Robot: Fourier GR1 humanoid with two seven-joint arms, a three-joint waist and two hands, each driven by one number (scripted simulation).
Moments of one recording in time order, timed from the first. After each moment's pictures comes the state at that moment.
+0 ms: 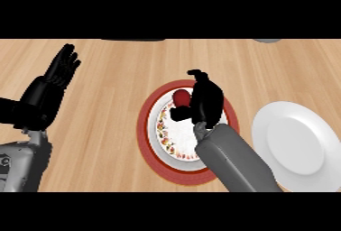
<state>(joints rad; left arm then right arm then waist) -0.31 0.29 0.04 -1.58 0.07 -0.05 0.11 -0.64 0.00 0.48 -1.21 0.87 -0.45 0.98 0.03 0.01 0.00</state>
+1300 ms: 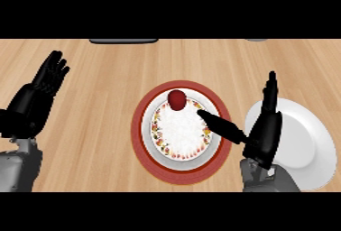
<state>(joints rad) -0.25 0.29 0.10 -1.61 0.07 -0.07 0.11 -0.25 -0.13 0.41 -1.74 0.69 -0.88 0.76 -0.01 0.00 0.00</state>
